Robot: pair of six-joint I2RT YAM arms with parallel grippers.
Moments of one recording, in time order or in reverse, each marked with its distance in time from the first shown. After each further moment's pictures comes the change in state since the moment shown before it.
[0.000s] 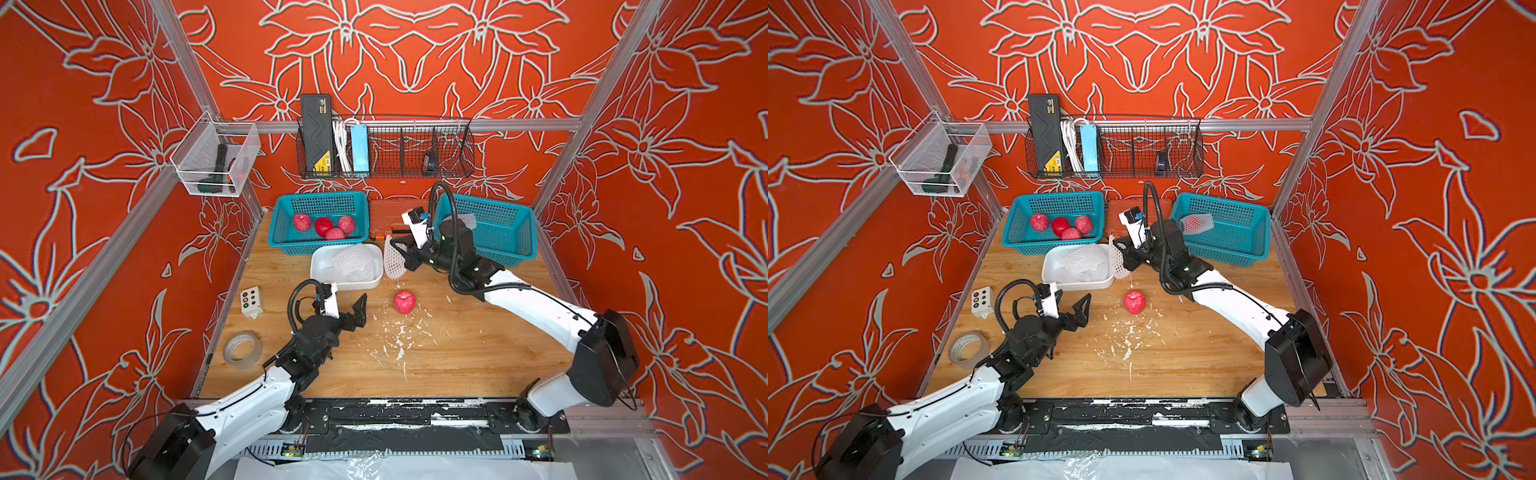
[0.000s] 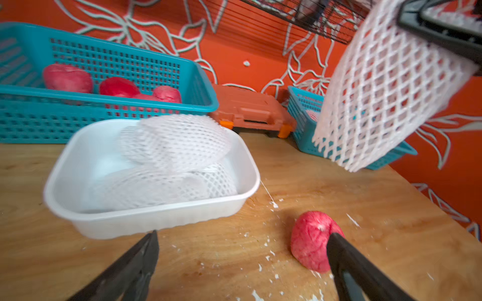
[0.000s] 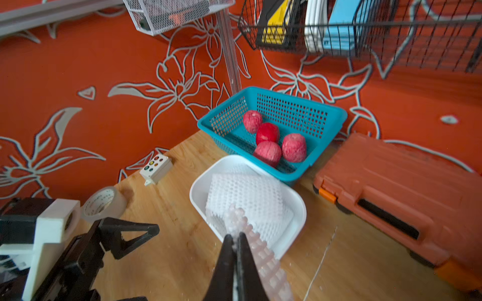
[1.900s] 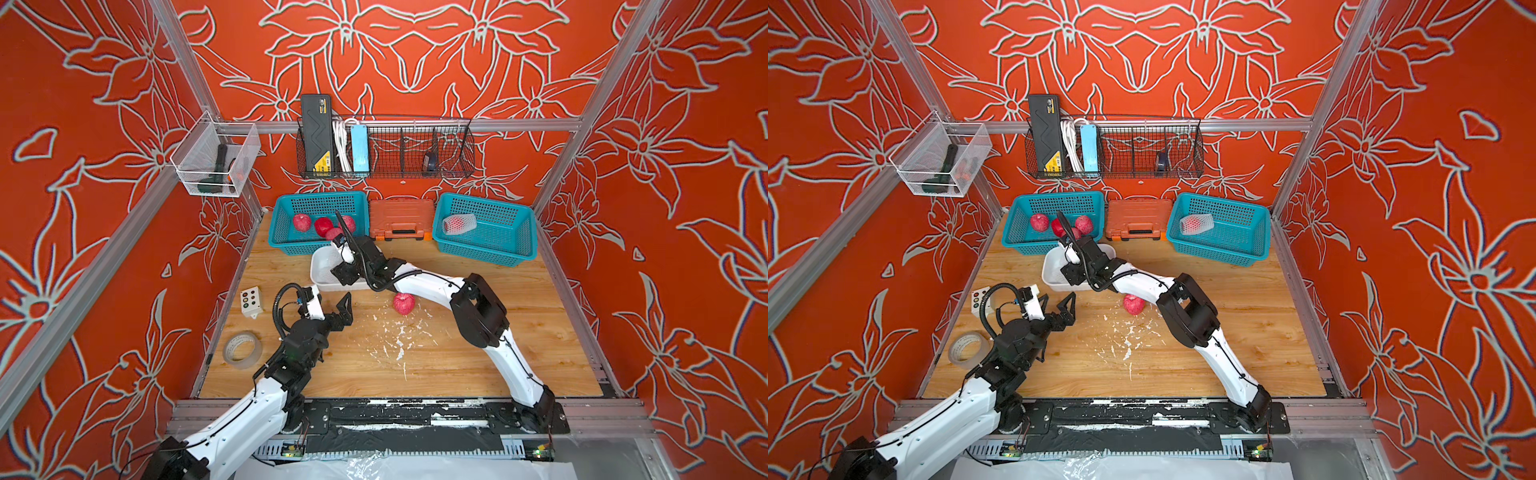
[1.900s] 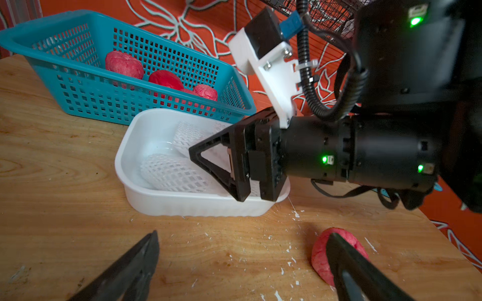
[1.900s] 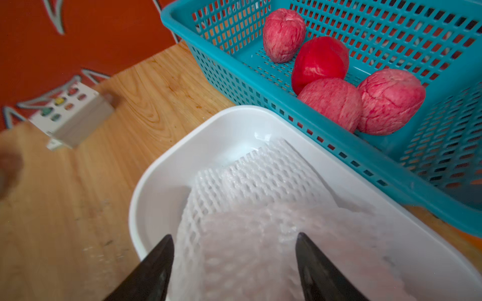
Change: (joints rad) left arm 0.100 -0.143 -0.052 -0.093 0.049 -0.063; right arm 0.200 0.732 0.607 -0.178 0.207 -0.070
